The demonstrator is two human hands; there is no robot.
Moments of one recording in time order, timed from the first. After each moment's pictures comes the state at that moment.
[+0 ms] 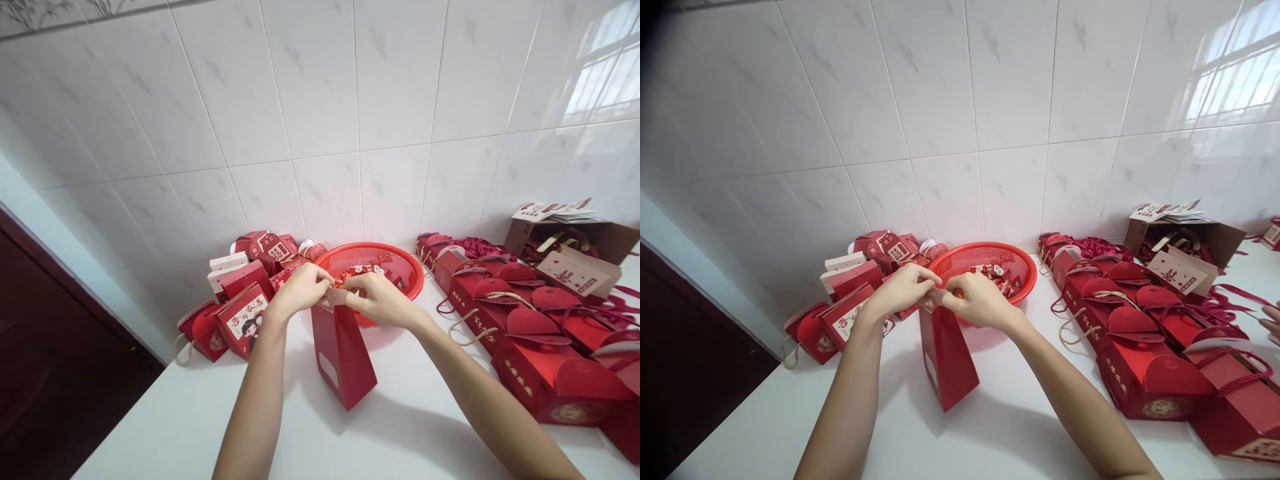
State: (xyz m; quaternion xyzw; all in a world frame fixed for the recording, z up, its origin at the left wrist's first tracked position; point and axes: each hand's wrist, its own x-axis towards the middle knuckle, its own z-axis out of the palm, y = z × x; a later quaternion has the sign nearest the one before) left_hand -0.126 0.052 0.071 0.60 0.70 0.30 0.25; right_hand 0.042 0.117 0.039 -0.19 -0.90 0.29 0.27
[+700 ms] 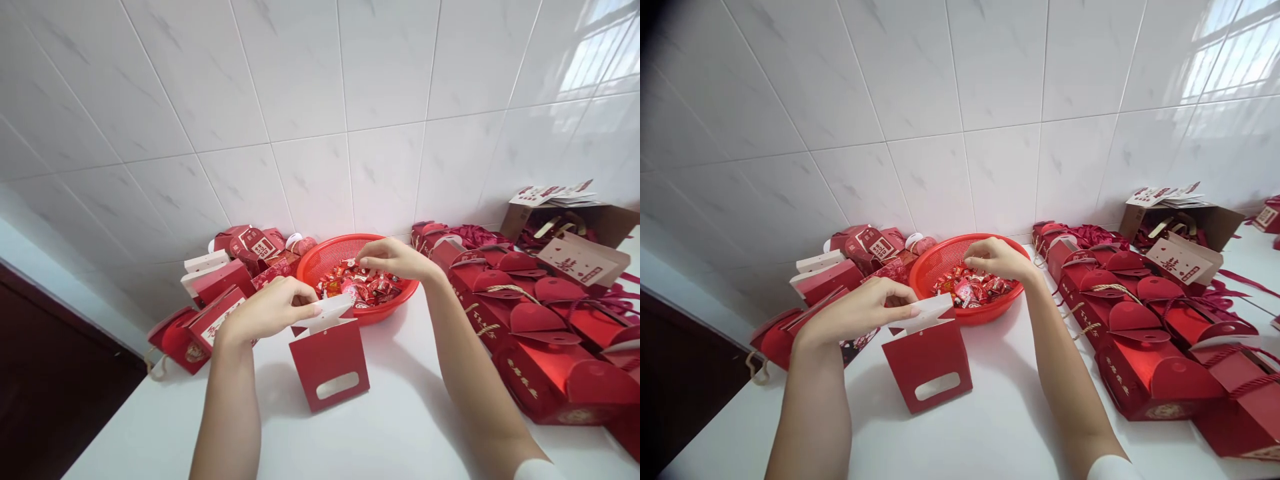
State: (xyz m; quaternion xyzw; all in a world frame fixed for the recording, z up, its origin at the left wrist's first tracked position) left_hand -0.135 0.038 0.085 0.68 0.67 0.15 0.27; right_hand 0.072 0.215 0.041 -0.19 -0.88 0.37 0.23
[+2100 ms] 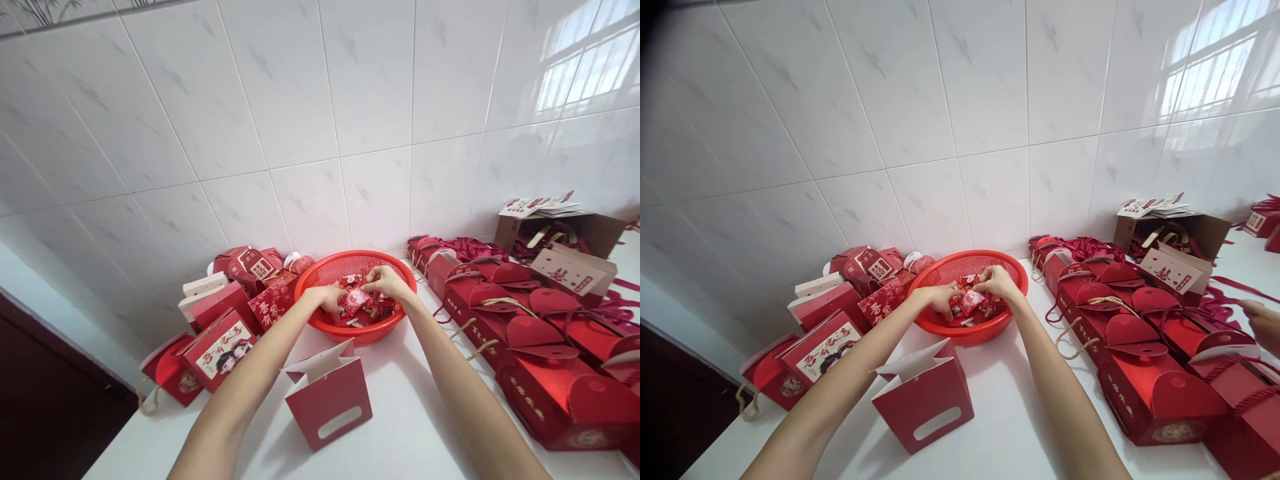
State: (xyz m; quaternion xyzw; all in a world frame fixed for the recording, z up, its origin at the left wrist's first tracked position) left_hand -0.142 0.203 0.004 0.72 0.66 -0.12 0.17; right_hand 0.043 0.261 -0.033 -0.37 -0.73 0.46 0.34
